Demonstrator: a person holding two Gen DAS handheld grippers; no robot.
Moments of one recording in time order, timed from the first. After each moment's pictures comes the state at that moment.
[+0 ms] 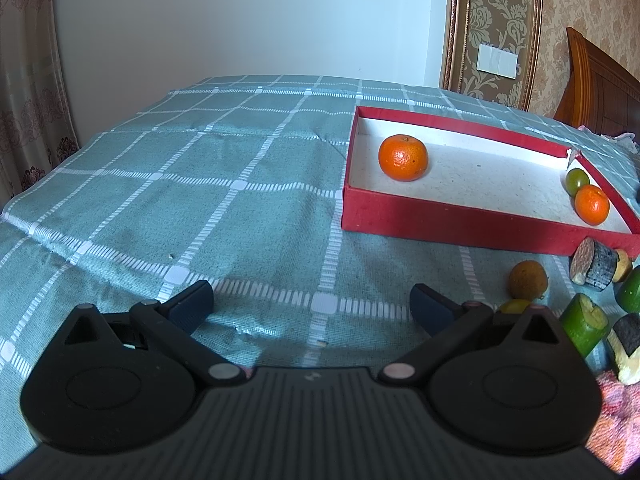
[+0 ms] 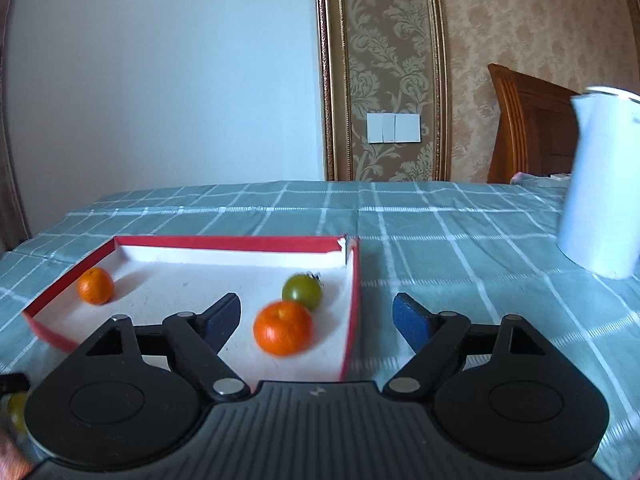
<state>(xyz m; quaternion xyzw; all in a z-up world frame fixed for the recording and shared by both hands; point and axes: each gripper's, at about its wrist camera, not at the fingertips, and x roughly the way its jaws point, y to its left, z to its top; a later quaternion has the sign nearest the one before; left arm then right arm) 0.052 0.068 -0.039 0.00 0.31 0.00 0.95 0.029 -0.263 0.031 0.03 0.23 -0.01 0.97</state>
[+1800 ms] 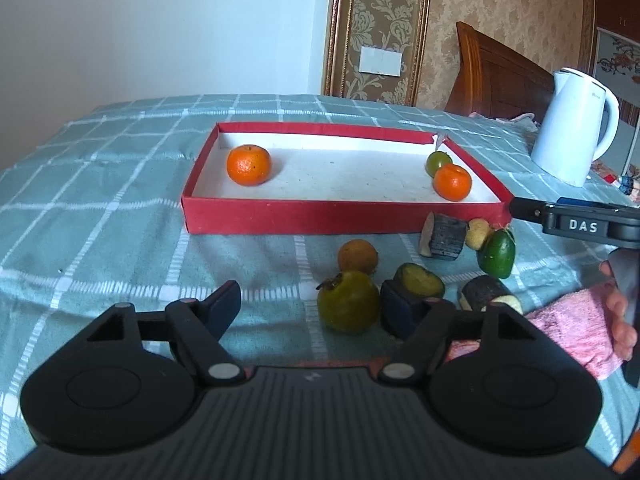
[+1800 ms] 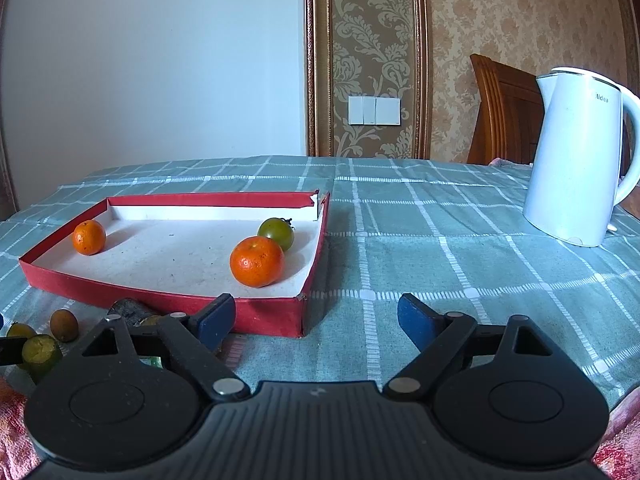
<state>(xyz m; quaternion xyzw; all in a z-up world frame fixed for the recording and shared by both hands) 0.013 0.020 -0.025 0.01 0.29 -0.16 0.94 0.001 -0.267 0.013 0.01 0.25 -0.03 0.97</state>
